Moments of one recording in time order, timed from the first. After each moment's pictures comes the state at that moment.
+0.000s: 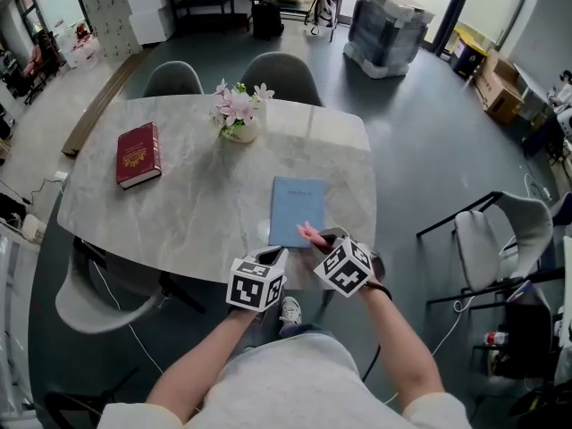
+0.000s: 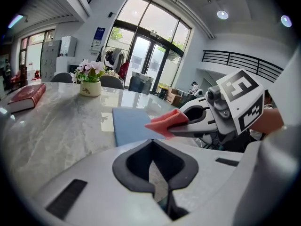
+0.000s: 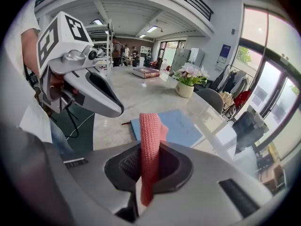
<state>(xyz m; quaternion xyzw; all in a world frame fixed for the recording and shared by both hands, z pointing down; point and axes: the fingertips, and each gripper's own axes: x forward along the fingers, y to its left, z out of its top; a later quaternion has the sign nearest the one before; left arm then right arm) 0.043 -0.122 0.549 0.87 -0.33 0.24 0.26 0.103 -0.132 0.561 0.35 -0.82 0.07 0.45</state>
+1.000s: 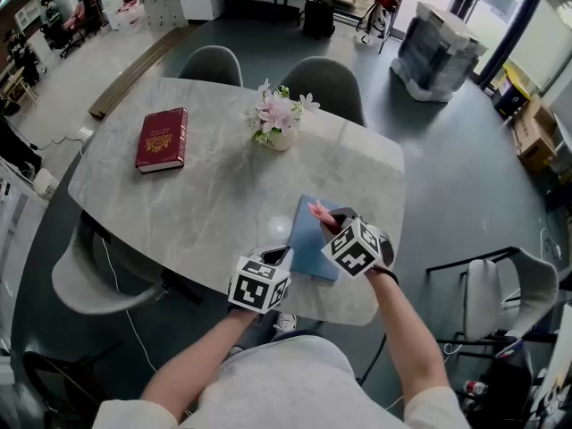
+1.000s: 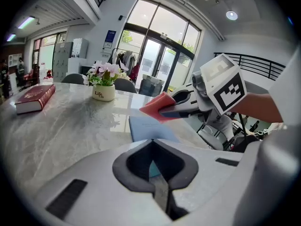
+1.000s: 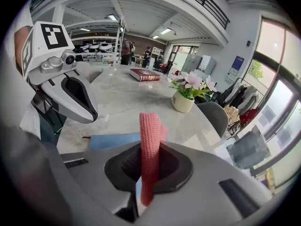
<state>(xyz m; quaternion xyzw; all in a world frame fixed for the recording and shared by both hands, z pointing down) 0.022 -0.191 0.553 0.85 -0.39 0.23 0.27 0.085 -0.262 0.546 0.31 -0.83 0.00 0.47</state>
